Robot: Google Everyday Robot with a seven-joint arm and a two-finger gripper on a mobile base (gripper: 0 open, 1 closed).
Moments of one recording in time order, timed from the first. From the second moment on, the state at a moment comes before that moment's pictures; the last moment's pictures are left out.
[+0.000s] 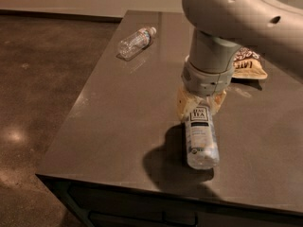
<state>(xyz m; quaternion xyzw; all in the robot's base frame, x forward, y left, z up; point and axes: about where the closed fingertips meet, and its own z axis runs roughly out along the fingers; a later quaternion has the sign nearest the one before) 0.476 -0.114 0.863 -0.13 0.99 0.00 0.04</state>
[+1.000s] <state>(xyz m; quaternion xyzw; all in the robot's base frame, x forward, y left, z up) 0.500 -0.077 0.946 -0.35 0.92 -0.02 0.19</state>
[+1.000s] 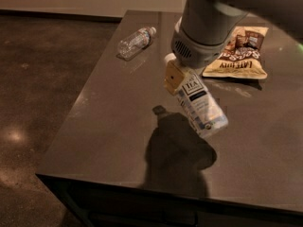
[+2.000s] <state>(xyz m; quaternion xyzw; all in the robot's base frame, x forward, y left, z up) 0.509 -0.057 0.981 -0.43 0.82 0.05 0.38</state>
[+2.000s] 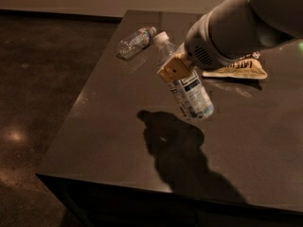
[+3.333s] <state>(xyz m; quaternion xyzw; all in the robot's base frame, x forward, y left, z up) 0.523 -0.048 0.983 -0.42 0.71 0.14 0.54</state>
